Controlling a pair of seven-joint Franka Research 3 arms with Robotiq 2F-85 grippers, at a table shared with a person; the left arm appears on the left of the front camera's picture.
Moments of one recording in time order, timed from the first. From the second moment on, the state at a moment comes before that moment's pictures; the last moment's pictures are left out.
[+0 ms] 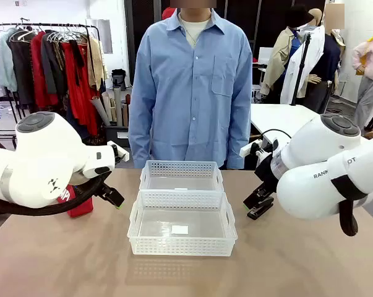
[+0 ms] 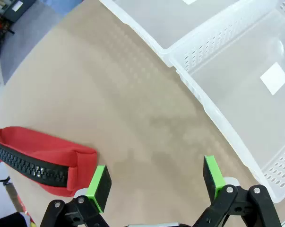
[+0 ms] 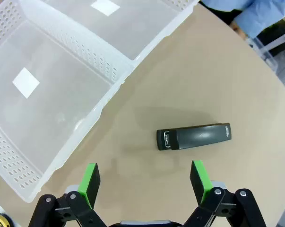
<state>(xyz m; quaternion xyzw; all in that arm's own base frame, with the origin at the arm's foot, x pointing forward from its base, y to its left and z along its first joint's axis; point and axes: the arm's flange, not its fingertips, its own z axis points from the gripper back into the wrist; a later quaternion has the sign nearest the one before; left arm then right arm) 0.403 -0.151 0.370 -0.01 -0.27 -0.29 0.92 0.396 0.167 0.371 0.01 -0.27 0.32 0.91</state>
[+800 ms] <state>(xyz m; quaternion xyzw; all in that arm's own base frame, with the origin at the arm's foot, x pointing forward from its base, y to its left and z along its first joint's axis) 0.403 -0.151 0.370 -0.01 -0.27 -0.29 0.92 0.396 0.167 0.371 0.01 -0.27 0.32 0.91</state>
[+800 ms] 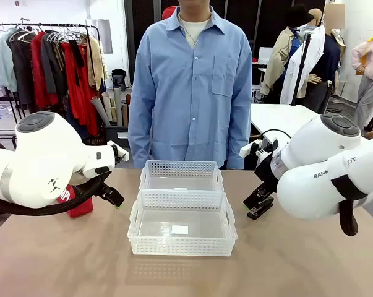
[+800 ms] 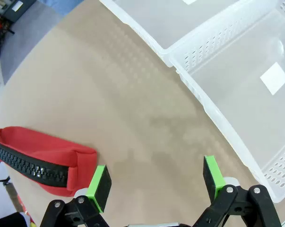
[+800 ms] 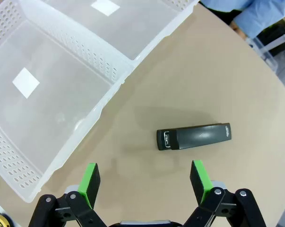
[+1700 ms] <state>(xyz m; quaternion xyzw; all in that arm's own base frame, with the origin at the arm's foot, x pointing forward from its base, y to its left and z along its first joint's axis) 0.397 -0.128 0.428 -0.05 -0.30 -0.27 0.91 0.399 0.144 0.421 0.04 -0.29 0.28 0.91</state>
